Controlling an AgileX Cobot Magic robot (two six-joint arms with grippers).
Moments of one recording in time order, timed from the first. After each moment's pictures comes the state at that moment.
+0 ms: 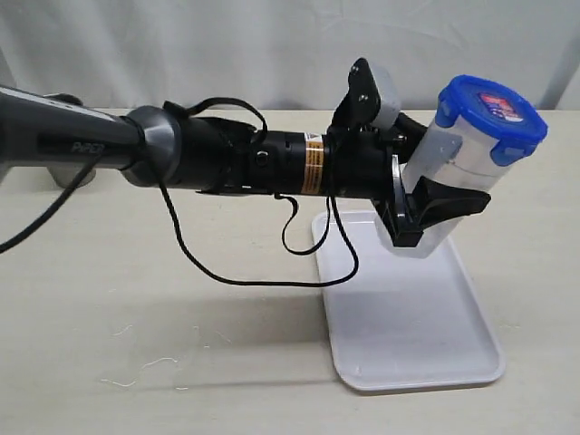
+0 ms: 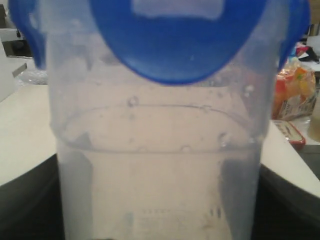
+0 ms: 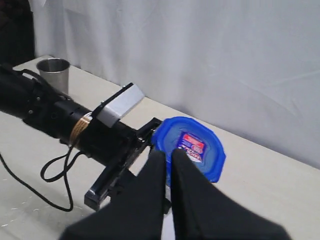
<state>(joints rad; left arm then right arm) -0.56 2.18 -1.42 1.14 -0.93 -0.79 0.91 0.52 -0.86 -0.66 0.85 0.47</state>
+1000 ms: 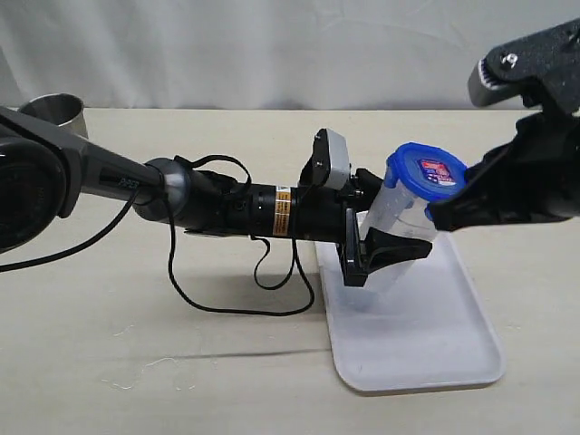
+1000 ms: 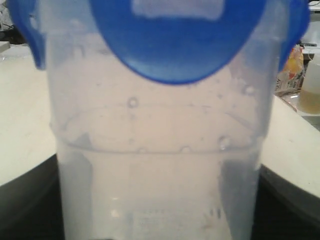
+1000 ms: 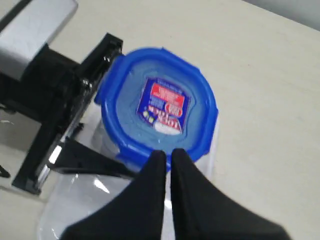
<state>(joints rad) -0.48 2.39 -1.42 1.15 -1.13 -0.63 0.59 1.10 -0.83 -0.51 0.67 0.48</state>
